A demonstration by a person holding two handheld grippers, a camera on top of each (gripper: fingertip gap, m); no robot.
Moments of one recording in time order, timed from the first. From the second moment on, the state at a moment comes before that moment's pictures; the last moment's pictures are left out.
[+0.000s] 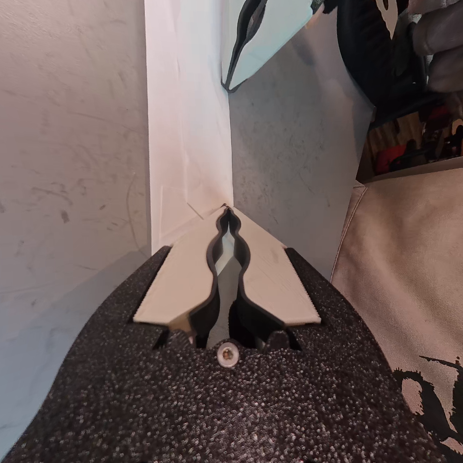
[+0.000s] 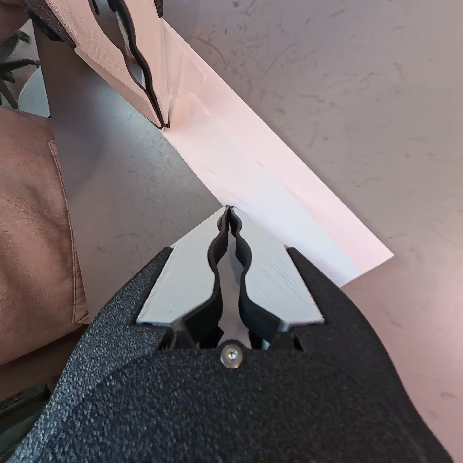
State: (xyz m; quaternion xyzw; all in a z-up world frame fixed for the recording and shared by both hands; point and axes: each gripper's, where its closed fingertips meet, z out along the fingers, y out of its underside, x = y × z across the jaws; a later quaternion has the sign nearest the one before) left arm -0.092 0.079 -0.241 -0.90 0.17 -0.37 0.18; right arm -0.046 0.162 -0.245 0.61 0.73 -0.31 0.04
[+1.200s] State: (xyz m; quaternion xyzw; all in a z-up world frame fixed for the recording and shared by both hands) left arm -0.091 0.079 -0.240 -0.89 0.15 -0.40 0.16; right arm -0.027 0.193 -0.247 0.60 0.72 -0.36 0.06
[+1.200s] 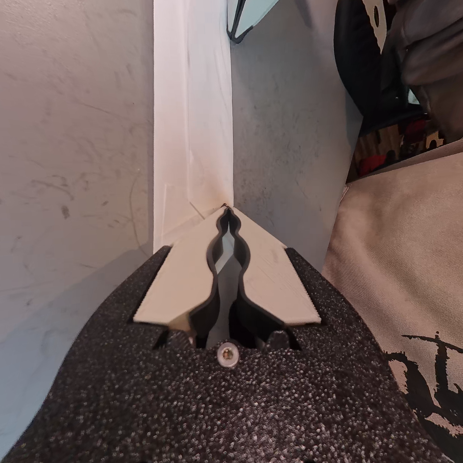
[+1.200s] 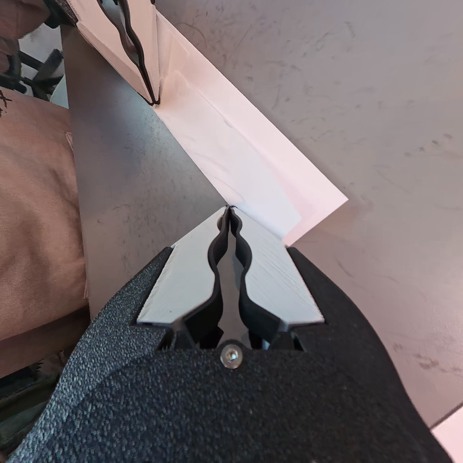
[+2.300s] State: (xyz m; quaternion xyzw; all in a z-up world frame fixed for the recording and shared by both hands) left arm -0.107 0.093 -0.169 -0.85 0.22 -0.31 0.37; right arm -0.017 0.201 -0.242 0.40 0.87 -0.23 -0.19
